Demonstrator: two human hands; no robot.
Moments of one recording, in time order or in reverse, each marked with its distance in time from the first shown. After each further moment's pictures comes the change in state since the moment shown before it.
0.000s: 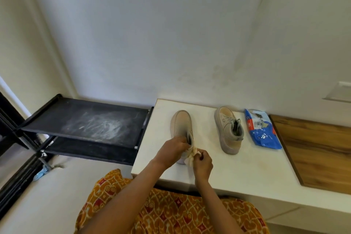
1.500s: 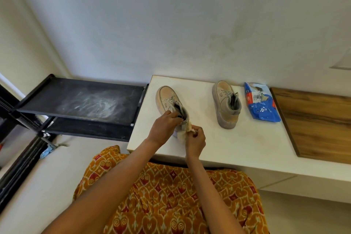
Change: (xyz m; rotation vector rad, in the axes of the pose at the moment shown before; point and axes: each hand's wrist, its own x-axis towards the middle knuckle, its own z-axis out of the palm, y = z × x) left_hand -0.005 0.005 0.007 -0.011 0.189 -0.094; right_hand -0.010 0.006 0.006 0.185 0.060 0.081
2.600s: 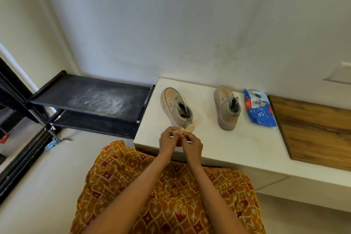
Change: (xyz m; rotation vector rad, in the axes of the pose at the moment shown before) left_hand -0.044 0.038 0.033 -1.061 0.212 -0.954; right_hand -0.033 0.007 -0.018 -0.199 -0.331 -0.273
